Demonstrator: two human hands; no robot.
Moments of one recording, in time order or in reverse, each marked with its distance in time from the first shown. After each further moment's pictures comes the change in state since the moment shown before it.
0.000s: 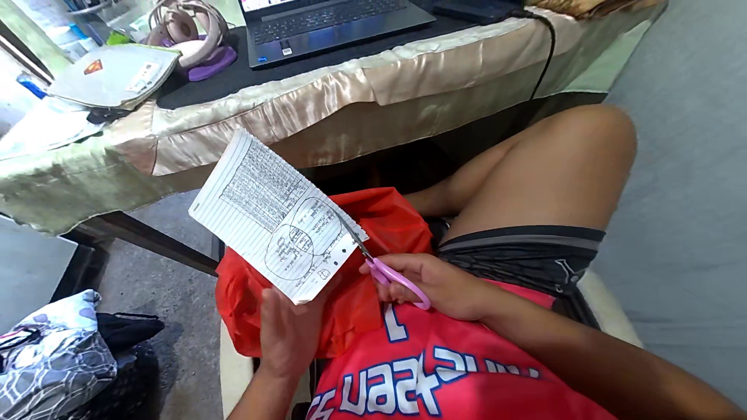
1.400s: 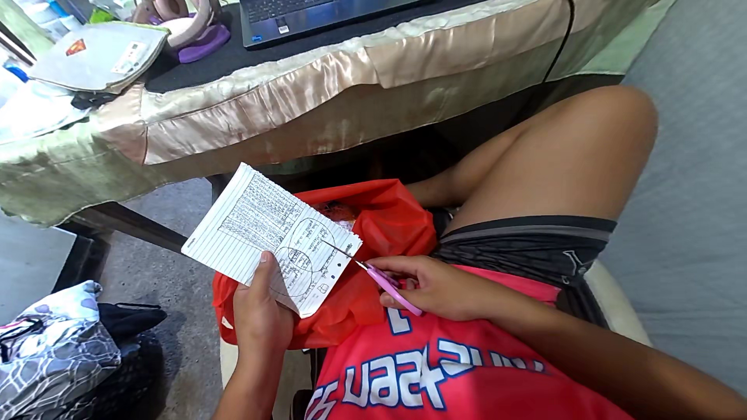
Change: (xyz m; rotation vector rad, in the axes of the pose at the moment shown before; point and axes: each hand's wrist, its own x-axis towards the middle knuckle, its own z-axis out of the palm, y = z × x) left_hand 0.018 0.023 0.005 0.313 0.607 0.010; right_hand -0.004 0.006 0.003 -0.269 0.024 0.204
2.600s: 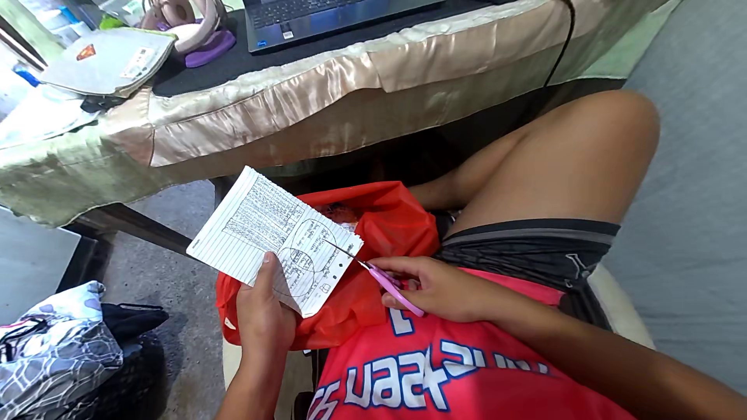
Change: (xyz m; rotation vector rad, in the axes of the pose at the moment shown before) left_hand 0.001 -0.001 0.002 0.021 0.036 0.007; right_hand 0.001 -0.003 0.000 -0.028 0.008 -0.002
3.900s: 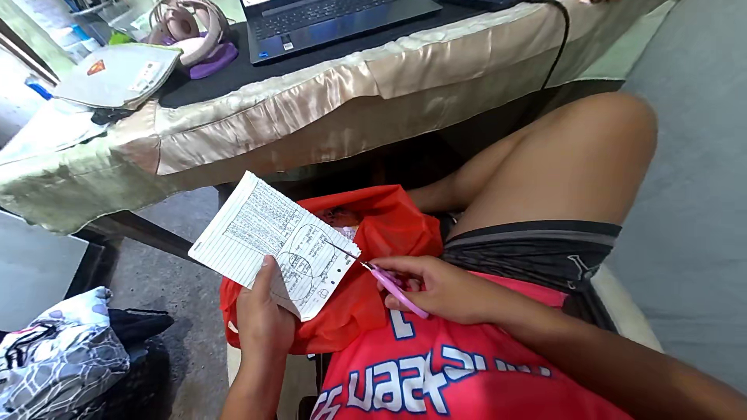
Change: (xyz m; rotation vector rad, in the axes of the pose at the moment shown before) left_hand 0.004 0.004 -0.003 -0.022 -0.021 -0.023; right_hand -0.001 -0.002 -0.001 0.001 0.036 -0.086
